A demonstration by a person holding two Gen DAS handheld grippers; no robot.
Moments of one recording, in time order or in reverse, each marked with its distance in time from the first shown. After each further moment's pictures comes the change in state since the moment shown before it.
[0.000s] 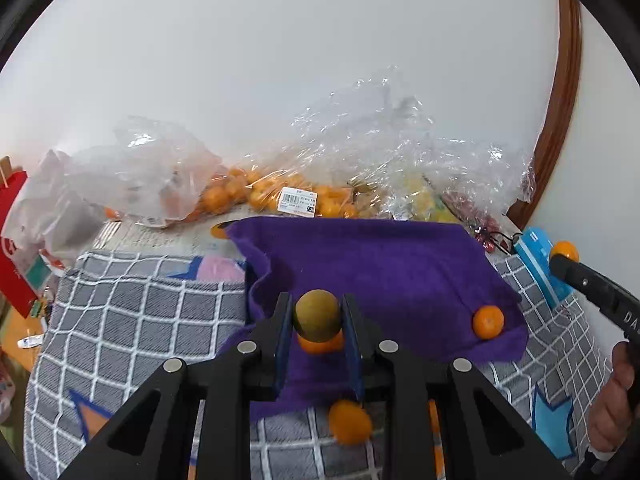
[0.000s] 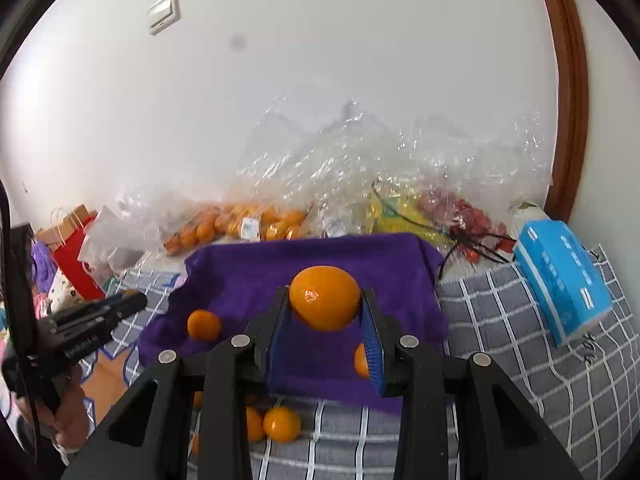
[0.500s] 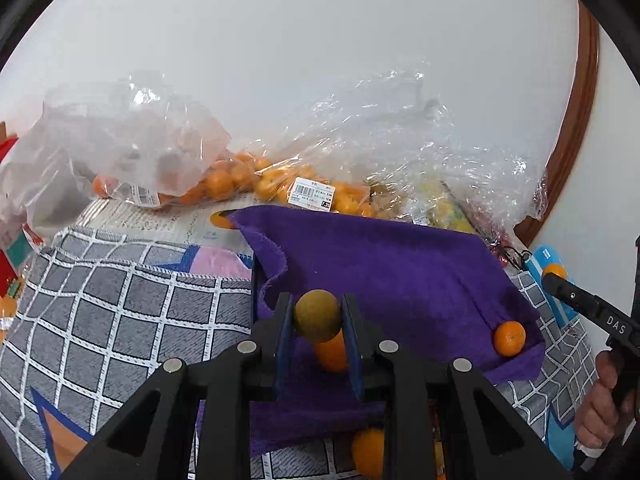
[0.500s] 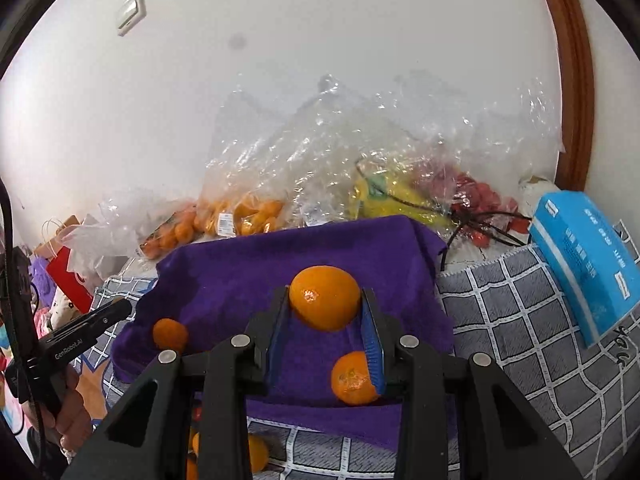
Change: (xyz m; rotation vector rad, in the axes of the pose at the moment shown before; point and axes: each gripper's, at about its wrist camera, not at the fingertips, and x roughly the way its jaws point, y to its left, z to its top) left arm 0.035 0.028 -0.015 -0.080 -0.024 -0.039; right arm 0.051 -0.037 -0.017 0.068 0.033 0.012
